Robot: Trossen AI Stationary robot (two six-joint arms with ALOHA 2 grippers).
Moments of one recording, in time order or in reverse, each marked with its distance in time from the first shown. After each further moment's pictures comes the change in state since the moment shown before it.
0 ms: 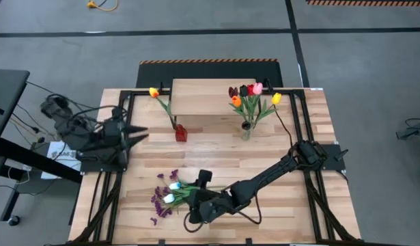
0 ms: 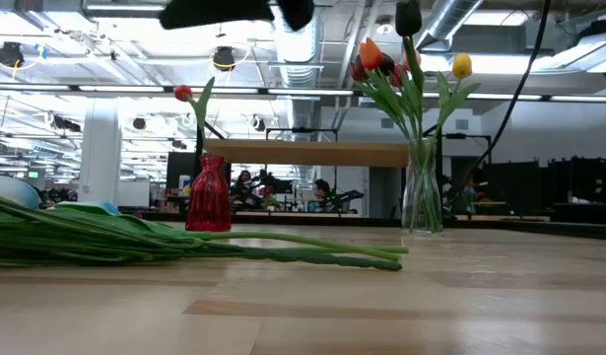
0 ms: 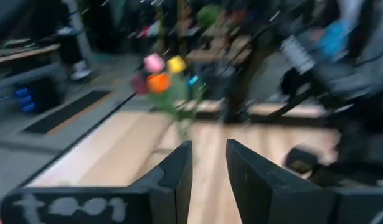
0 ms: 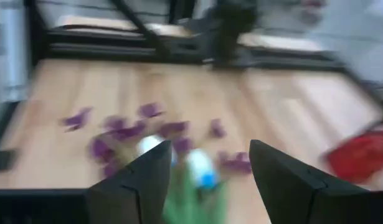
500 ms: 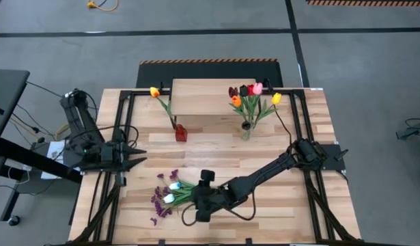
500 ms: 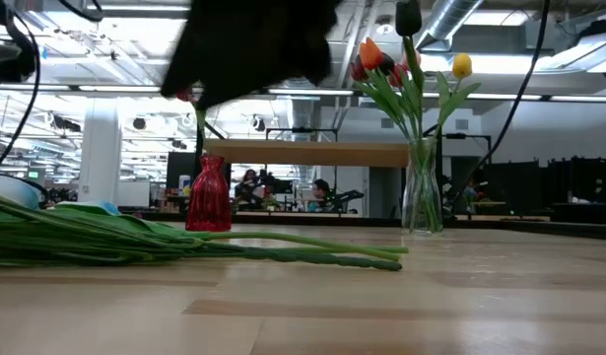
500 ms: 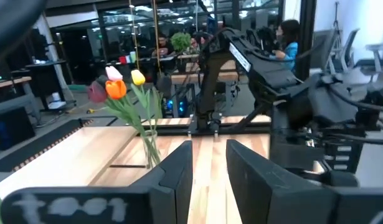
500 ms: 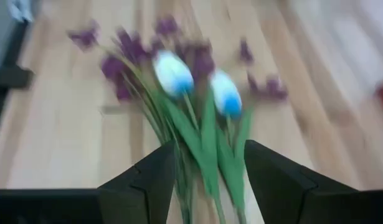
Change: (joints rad) left arm -0.353 -0.001 -0.307 0.511 -0.258 0.202; right arm -0.049 0.000 0.000 -0.275 -0.208 0.171
